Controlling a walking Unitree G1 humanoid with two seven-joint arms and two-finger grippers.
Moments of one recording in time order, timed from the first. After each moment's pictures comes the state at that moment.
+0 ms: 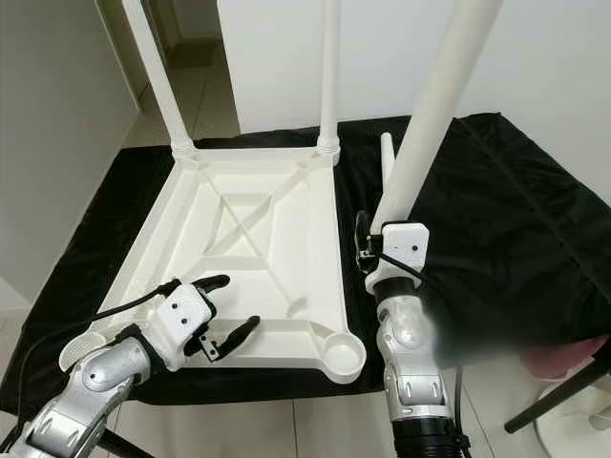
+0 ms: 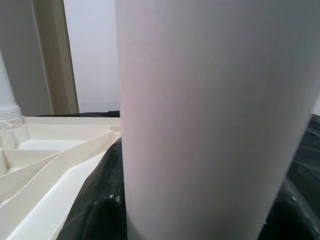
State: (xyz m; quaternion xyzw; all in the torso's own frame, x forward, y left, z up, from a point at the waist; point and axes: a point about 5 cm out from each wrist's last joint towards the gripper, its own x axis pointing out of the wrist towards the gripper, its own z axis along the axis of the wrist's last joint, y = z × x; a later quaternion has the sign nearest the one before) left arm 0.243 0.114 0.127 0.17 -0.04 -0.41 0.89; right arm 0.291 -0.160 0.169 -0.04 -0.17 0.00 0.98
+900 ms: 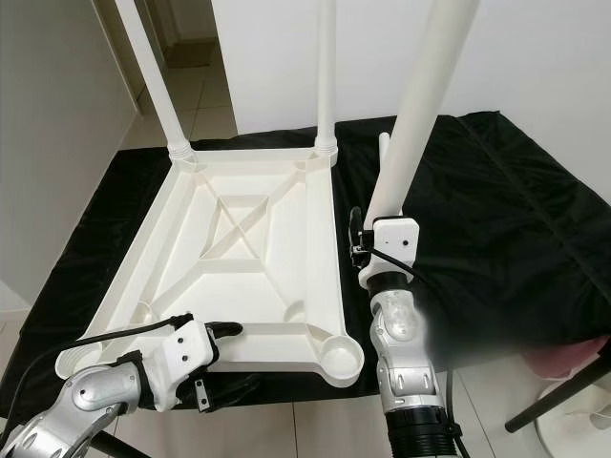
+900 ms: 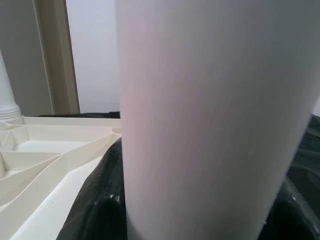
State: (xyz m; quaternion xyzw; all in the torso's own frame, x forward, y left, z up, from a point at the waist) left arm 0.220 0.112 0.104 0.19 0.06 -0.53 0.82; right arm 0.298 -0.151 0.169 -0.05 -0.18 0.01 0.98
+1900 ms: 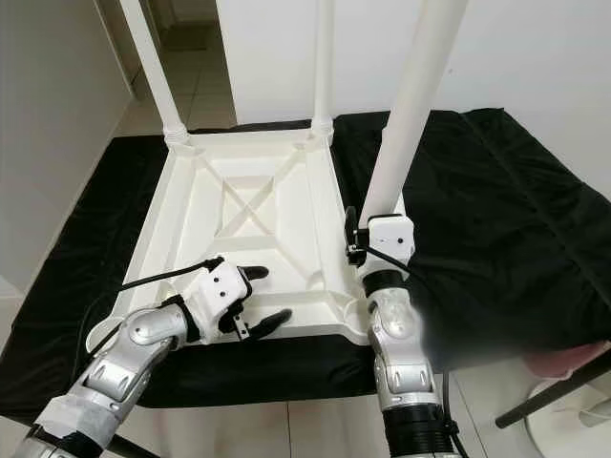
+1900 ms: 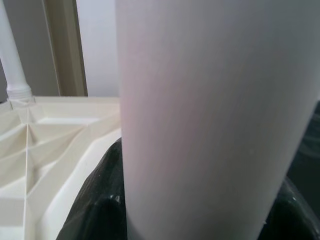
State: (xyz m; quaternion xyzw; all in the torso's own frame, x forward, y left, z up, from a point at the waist) left arm 0.276 0.077 0.128 0.13 -0.03 -0.50 0.86; right arm 0.295 -0.153 0.163 -0.03 -0.16 0.01 0.99
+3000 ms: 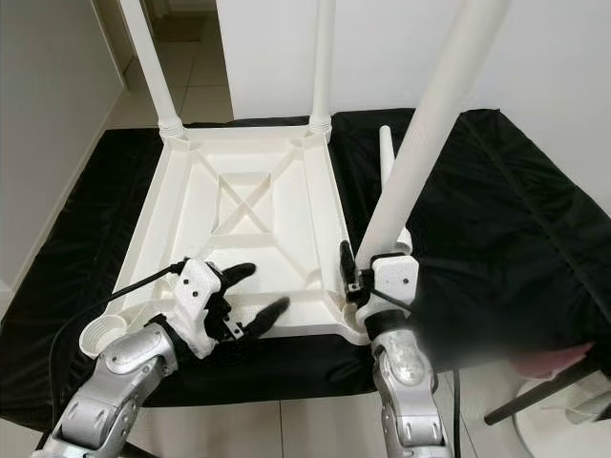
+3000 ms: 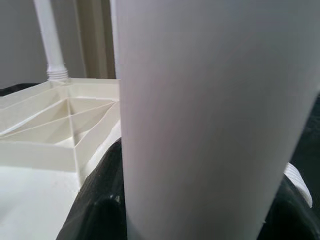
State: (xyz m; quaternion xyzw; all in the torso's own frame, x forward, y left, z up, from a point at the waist) left arm 0.244 0.087 0.147 0.02 -0.04 -0.41 0.91; right arm 0.254 -0.150 0.142 -0.03 -0.15 0.08 0.99
